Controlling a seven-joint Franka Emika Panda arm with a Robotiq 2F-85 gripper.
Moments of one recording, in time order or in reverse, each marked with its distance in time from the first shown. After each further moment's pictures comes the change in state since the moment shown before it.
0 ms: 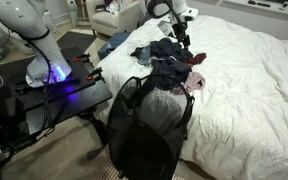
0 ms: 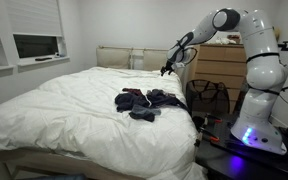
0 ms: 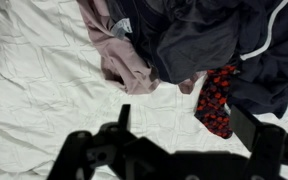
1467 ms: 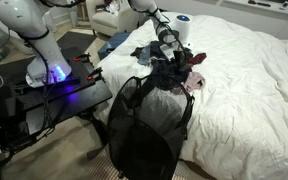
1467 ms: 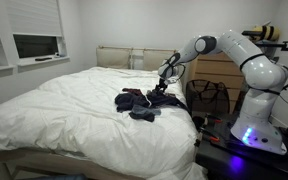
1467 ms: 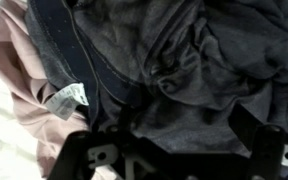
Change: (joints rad) arm -0.035 0.472 0.064 0.430 -0.011 -0.233 -0.014
